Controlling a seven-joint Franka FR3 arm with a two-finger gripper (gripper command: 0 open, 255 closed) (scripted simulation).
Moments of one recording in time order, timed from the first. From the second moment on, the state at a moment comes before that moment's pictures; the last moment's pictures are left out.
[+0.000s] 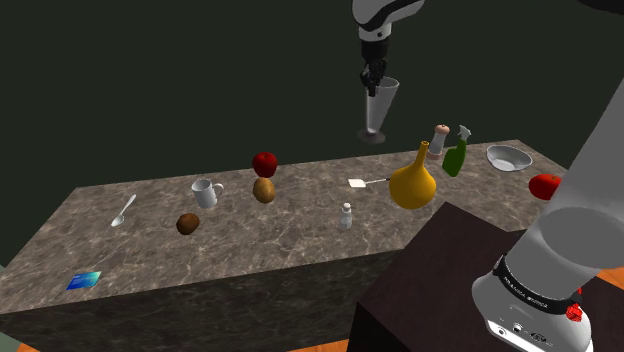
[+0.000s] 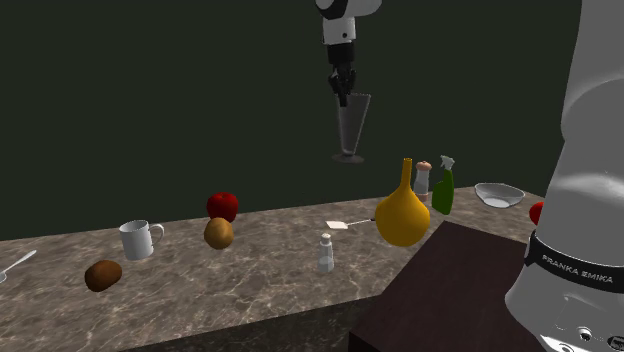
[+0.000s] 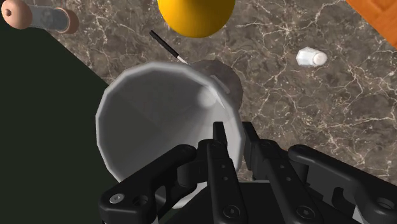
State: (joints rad) arm -0.14 0.12 -0.13 -1.79 -0.17 1.93 -0.33
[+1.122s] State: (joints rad) arm -0.36 0.13 -0.31 -1.80 -0.12 2.00 -0.73
